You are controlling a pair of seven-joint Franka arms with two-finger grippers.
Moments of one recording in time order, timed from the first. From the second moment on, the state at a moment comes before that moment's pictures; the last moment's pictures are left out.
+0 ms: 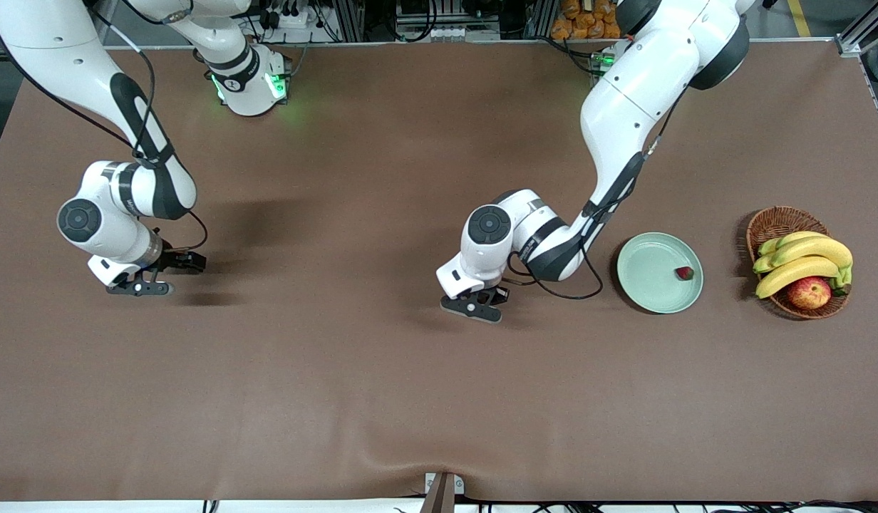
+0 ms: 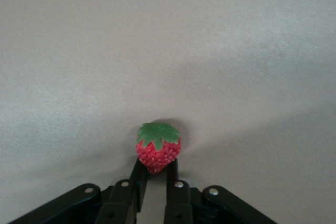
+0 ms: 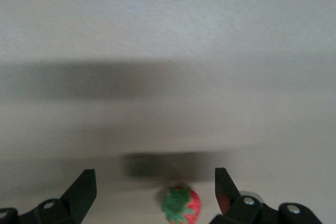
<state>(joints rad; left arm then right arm) -0.37 0.91 -0.37 -1.44 0.49 2.37 -0.65 -0.02 0.38 -0.15 -2.24 -0.08 2.54 -0.09</state>
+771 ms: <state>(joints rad) -0.16 0.70 -0.44 -1.62 0.49 2.35 -0.62 -0.05 0.38 -0.14 -2.26 -0.08 2.44 -0.10</state>
